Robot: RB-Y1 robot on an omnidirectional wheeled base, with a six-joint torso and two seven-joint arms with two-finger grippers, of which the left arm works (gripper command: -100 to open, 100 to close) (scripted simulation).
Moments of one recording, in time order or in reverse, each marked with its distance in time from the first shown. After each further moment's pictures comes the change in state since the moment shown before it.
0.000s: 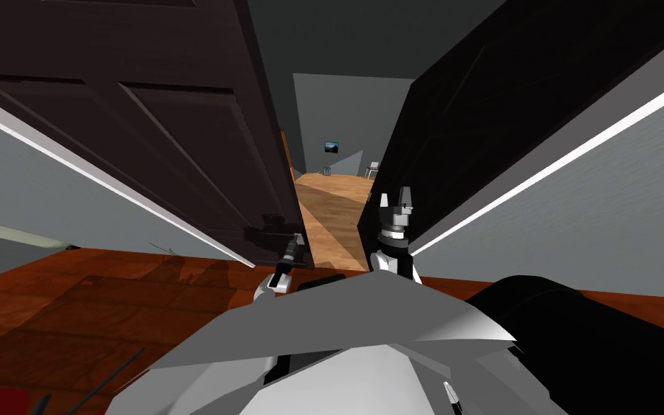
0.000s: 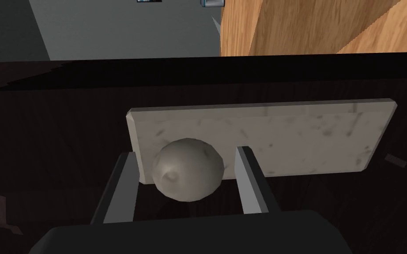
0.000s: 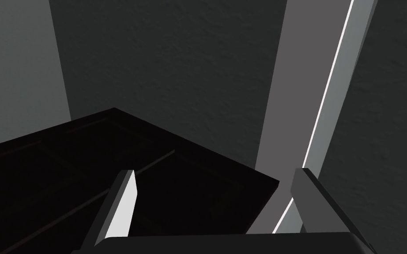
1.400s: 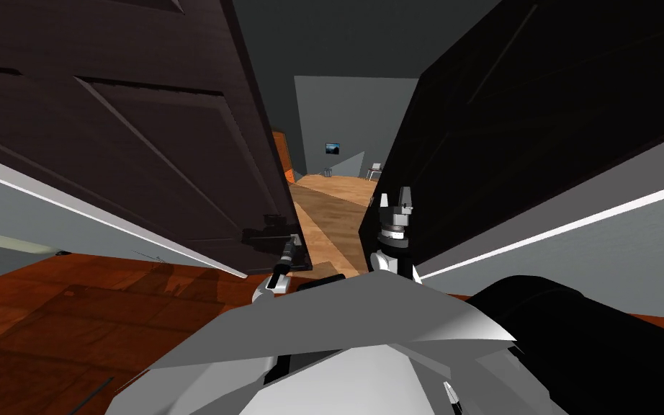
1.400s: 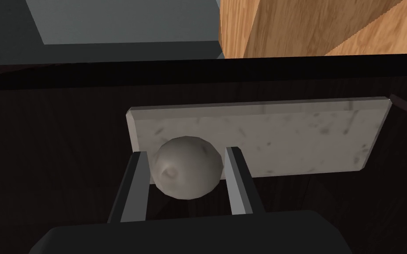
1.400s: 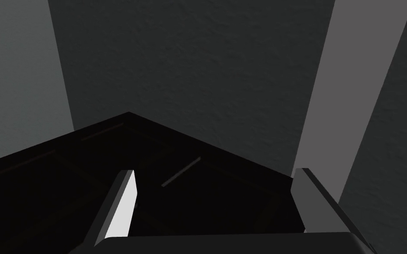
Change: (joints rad) arm 0.002 -0.006 0.056 0.023 0.029 0.004 -0.029
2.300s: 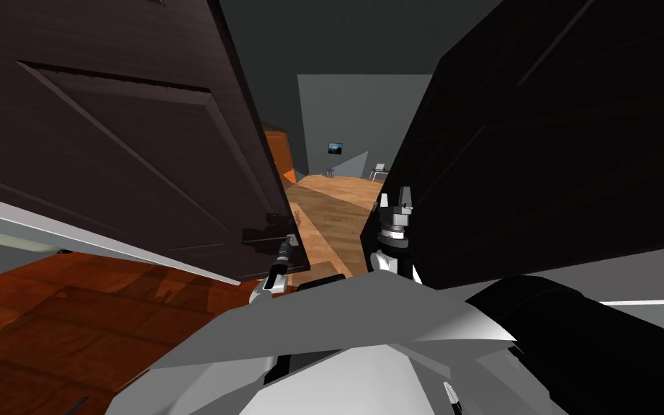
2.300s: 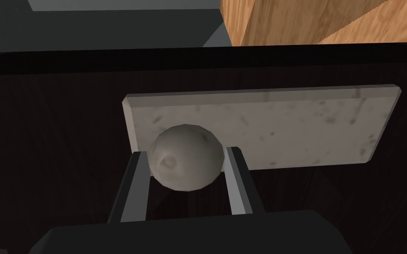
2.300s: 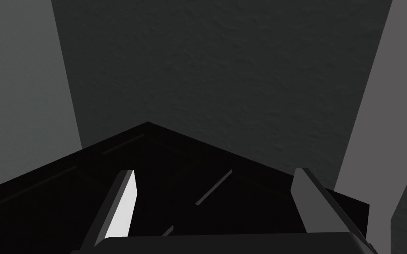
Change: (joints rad) arm -0.003 0.005 0.063 0.012 0.033 0.001 -0.029
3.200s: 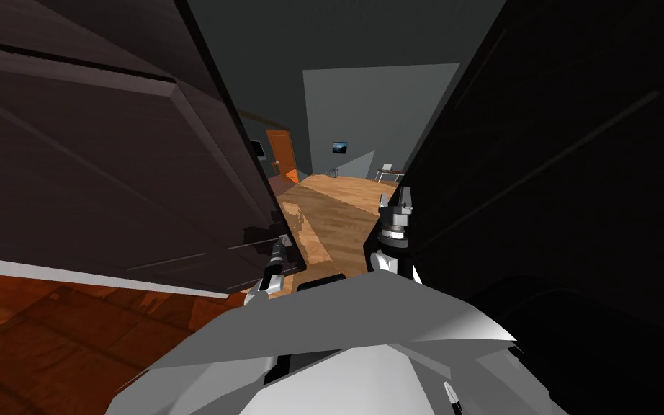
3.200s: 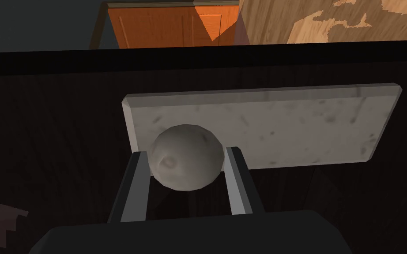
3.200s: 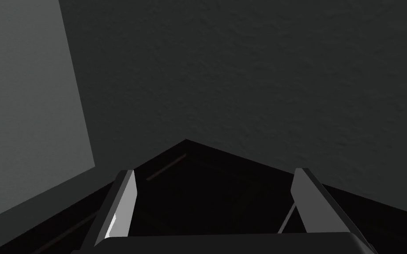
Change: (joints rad) arm 0.001 0.012 0.097 0.004 0.050 0.003 -0.044
